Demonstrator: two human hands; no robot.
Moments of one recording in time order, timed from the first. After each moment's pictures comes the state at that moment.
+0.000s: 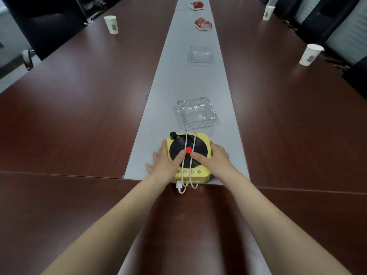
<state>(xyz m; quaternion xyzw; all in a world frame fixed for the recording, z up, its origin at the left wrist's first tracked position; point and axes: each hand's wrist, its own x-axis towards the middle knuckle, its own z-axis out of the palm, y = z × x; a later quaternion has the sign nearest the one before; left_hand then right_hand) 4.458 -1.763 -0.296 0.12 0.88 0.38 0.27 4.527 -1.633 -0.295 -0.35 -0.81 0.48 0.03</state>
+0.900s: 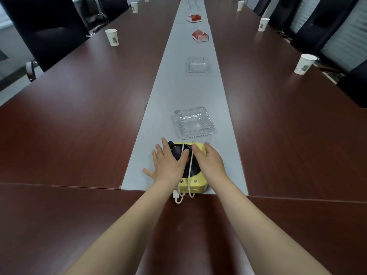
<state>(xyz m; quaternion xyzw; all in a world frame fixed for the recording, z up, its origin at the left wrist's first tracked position) 4.458 -1.731 -0.279 0.10 0.93 0.32 0.17 4.517 -1.642 -0.270 -0.36 -0.77 0.52 0.09</state>
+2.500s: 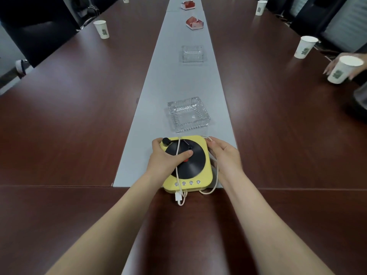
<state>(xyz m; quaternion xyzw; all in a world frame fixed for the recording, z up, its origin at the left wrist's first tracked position) 4.455 -1.735 -0.281 0.08 0.82 0.52 0.25 4.542 -1.615 -0.285 -0.39 -0.51 0.74 0.21</state>
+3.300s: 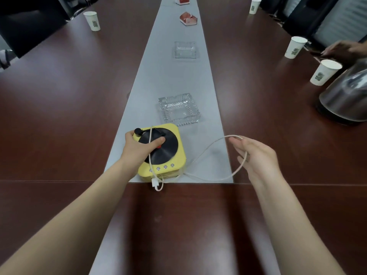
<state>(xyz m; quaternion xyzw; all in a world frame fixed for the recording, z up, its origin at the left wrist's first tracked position) 4.430 -1.751 -0.278 0.04 0.77 0.59 0.22 4.612 -1.571 -0.249 -0.43 -0.49 0.72 0.26</state>
